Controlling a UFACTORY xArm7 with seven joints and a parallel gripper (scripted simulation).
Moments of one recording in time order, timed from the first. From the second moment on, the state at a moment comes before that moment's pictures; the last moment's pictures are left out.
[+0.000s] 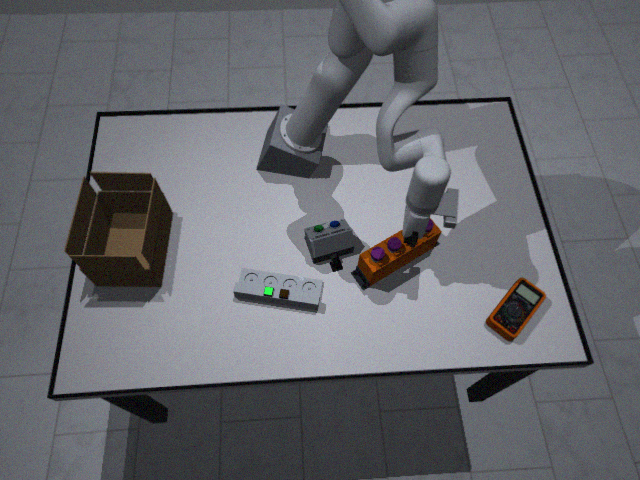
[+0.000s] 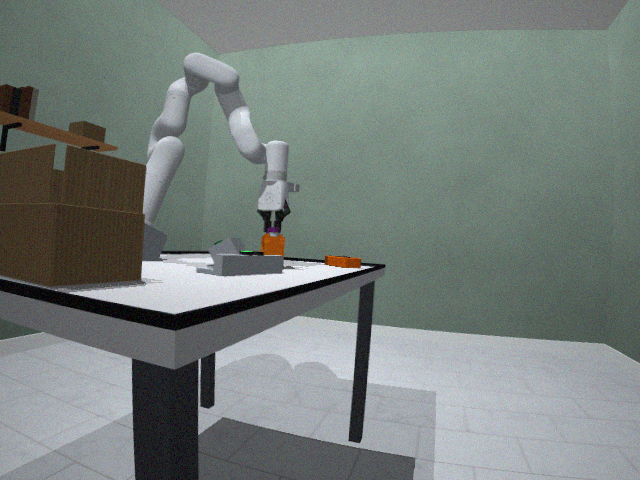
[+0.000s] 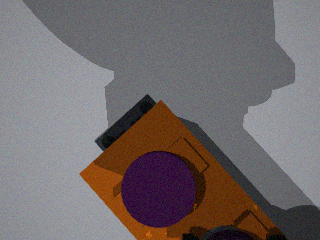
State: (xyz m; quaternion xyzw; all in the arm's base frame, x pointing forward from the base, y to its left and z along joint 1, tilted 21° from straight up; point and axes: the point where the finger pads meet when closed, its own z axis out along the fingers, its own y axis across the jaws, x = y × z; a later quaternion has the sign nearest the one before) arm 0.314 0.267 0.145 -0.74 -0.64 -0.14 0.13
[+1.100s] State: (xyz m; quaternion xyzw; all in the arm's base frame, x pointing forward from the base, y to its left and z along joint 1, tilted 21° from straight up) arm 0.313 0.267 0.145 -0.52 -0.84 -0.16 0.05
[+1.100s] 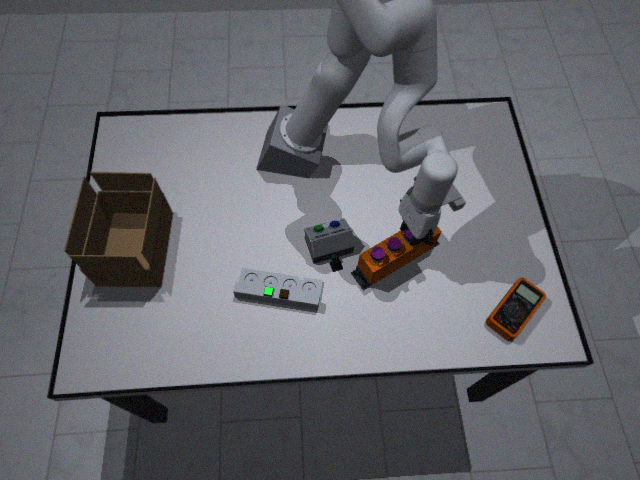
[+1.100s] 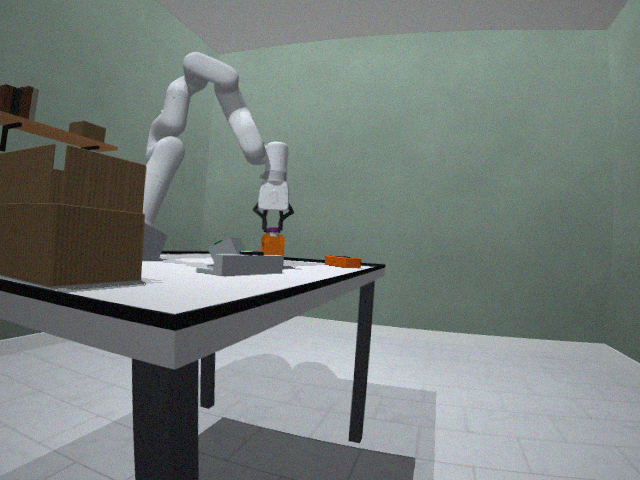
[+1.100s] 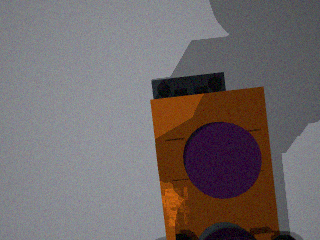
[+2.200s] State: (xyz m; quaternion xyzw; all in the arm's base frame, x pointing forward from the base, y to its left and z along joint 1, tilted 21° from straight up) arm 0.314 0.267 0.145 -0.09 -0.98 -0.18 -0.01
